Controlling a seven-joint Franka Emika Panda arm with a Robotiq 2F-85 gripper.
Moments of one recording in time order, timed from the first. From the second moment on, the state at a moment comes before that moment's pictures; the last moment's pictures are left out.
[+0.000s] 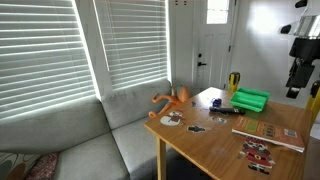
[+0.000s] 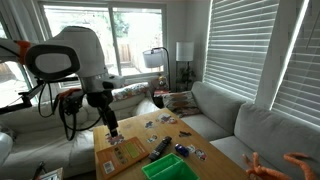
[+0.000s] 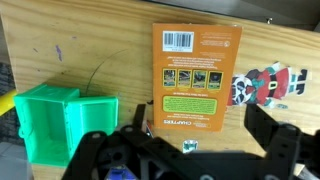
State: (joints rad) arm -0.04 -0.70 -0.03 -2.55 -0.07 1.94 -0.16
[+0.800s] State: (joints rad) arm -0.04 -0.71 -0.03 -2.55 -0.07 1.94 -0.15
